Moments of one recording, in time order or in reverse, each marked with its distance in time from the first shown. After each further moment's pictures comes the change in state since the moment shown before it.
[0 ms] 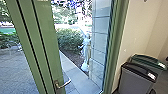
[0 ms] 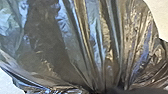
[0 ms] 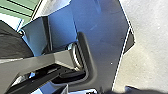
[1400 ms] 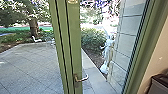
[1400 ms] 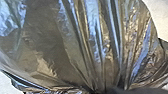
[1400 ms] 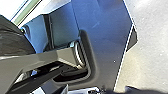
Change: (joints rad) left arm -0.001 0.014 -0.011 0.039 0.003 0.007; right arm -0.002 0.021 -0.027 0.000 -0.001 0.000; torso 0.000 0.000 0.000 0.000
